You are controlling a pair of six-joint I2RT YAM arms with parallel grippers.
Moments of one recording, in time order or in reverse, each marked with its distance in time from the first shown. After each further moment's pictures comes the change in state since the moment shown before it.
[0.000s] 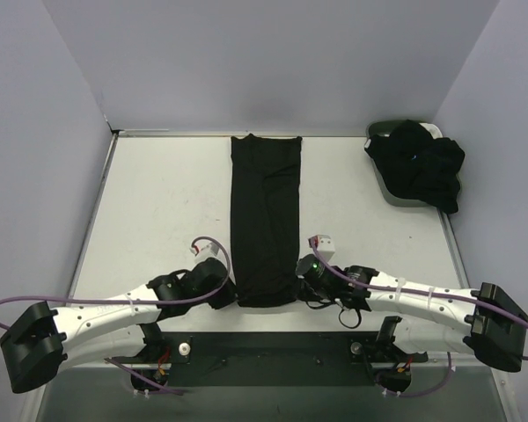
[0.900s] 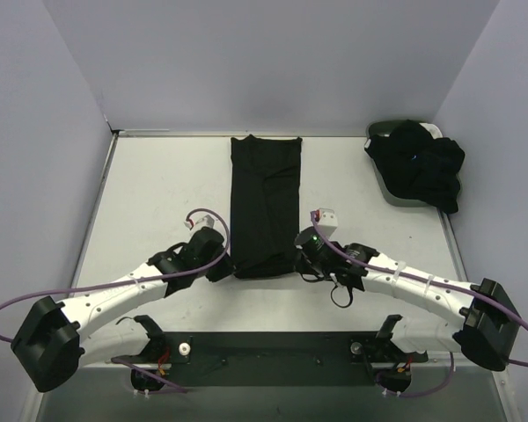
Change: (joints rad) left arm 0.195 0.102 0.178 -0.093 -0.002 0.163; right arm -0.115 0.067 0.182 -0.058 0.088 -0.105
